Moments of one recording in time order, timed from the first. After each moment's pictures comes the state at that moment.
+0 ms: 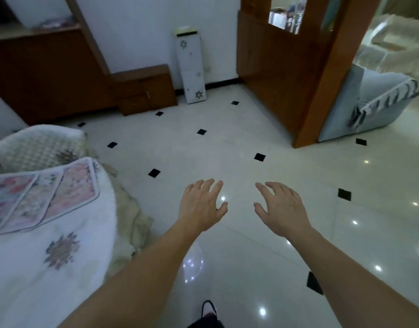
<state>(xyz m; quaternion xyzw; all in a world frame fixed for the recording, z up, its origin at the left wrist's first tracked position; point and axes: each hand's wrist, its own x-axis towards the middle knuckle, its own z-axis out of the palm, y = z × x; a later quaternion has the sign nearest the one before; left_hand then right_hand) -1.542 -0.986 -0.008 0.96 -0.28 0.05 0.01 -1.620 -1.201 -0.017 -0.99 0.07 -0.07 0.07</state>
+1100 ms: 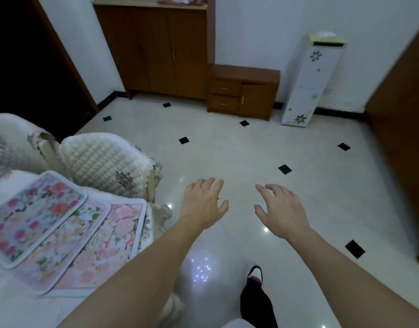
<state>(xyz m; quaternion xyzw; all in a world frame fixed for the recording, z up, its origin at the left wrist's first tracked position) -1.031 -0.773 -0.038 1.00 -0.01 0.06 0.03 -1.001 -0.997 -0.029 -0.98 -0.18 -0.02 0.06</state>
